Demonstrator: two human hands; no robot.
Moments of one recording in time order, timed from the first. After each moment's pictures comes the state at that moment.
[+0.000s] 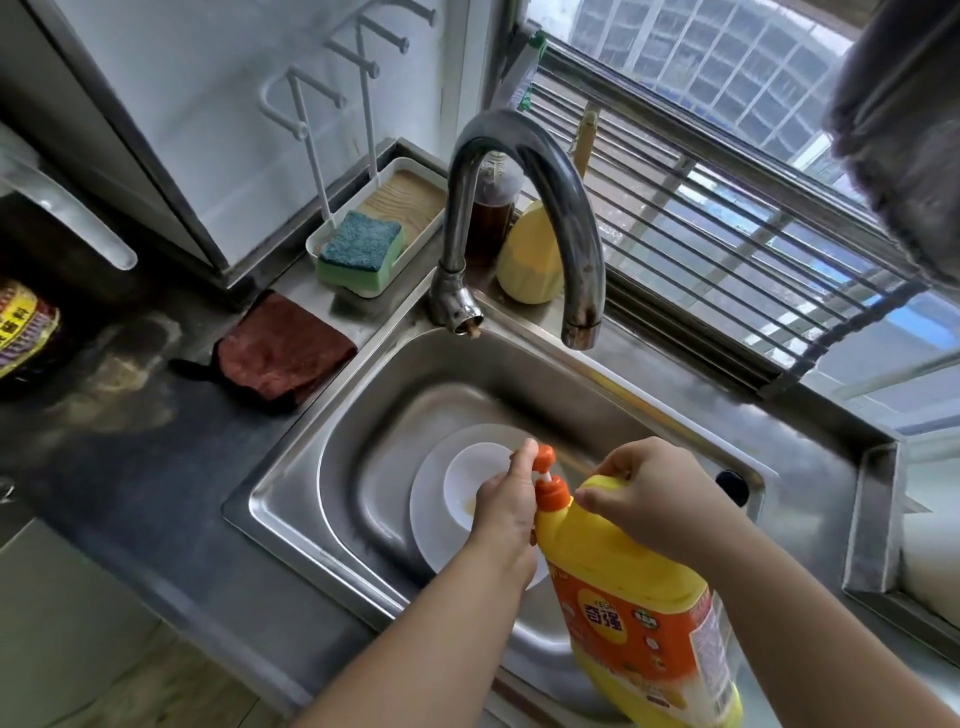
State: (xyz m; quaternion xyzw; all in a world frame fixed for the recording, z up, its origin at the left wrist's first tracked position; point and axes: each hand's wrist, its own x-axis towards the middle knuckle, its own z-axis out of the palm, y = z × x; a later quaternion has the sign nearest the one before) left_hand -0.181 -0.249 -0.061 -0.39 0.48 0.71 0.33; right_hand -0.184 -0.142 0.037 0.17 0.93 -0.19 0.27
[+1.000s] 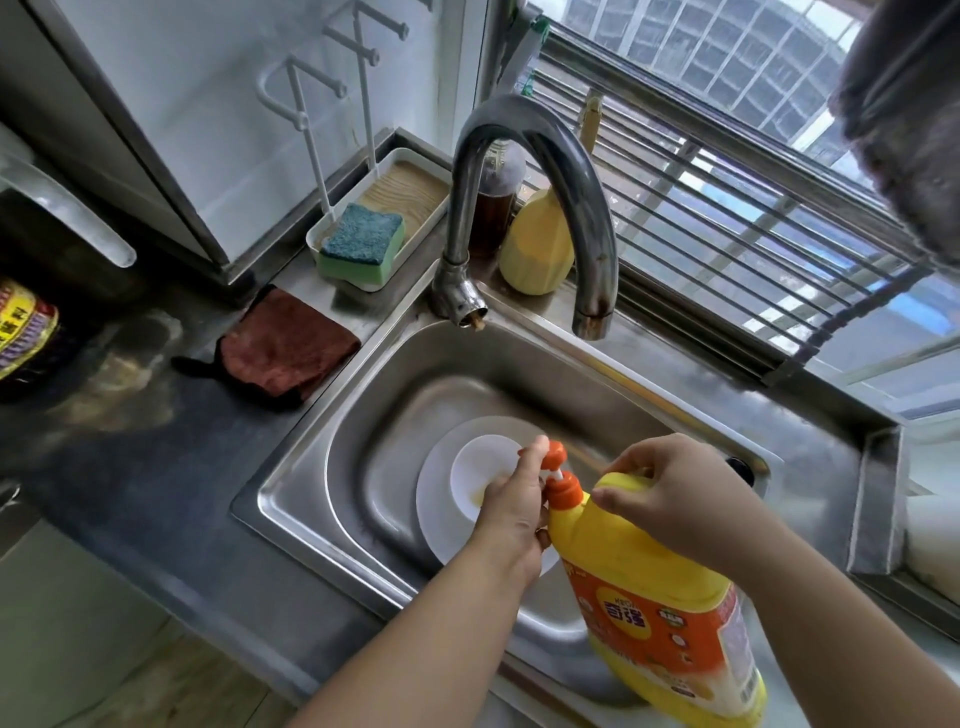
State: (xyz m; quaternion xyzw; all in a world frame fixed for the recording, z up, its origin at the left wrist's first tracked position) left_hand -0.174 -0.257 -0.063 -0.36 0.44 0.74 0.36; right_hand -0.175 -0.141 0.046 0.15 0.94 -0.17 0.25
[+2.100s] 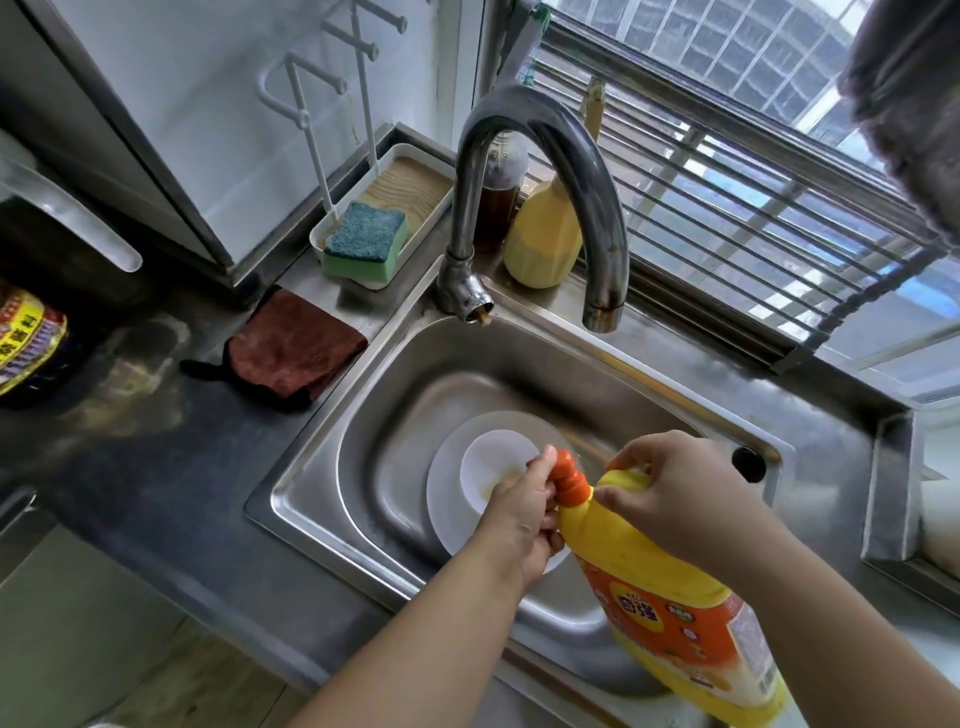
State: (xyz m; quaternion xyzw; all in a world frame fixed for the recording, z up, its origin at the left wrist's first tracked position) left_hand -0.172 -0.269 -0.056 -0.34 0.42 0.74 0.41; right_hand -0.168 -0.152 0.044 0.12 0.96 -0.16 0.21
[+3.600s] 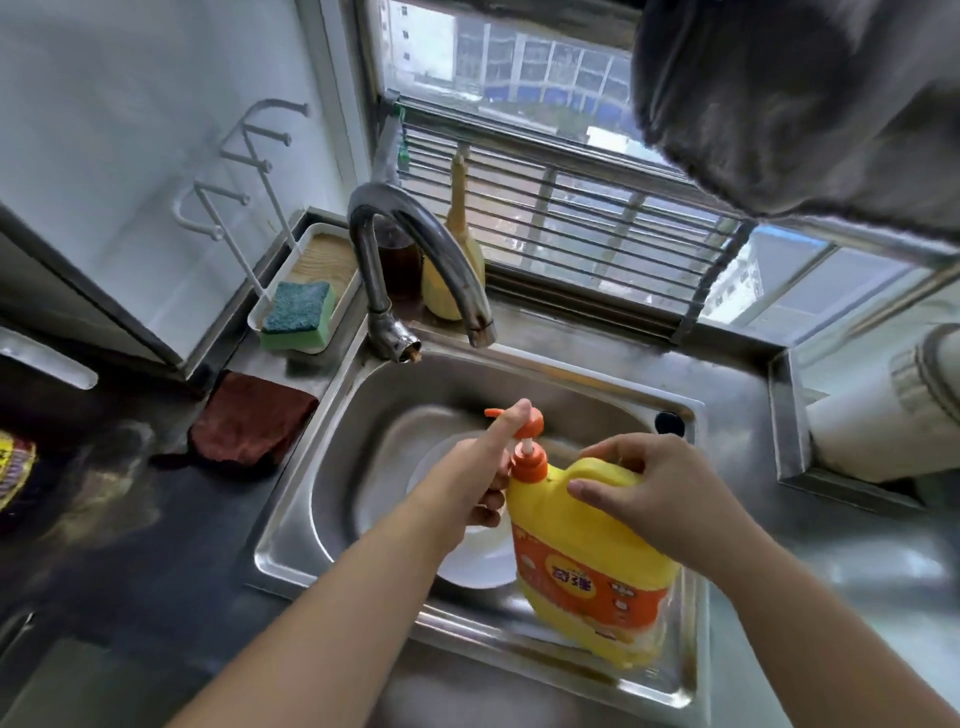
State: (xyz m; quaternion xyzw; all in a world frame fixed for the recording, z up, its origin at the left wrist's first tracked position) left_hand -0.196 -0.285 0.019 -0.11 0.66 0.58 0.47; right_hand -0.114 -0.131 0.079 0.19 0.92 -0.32 0.12
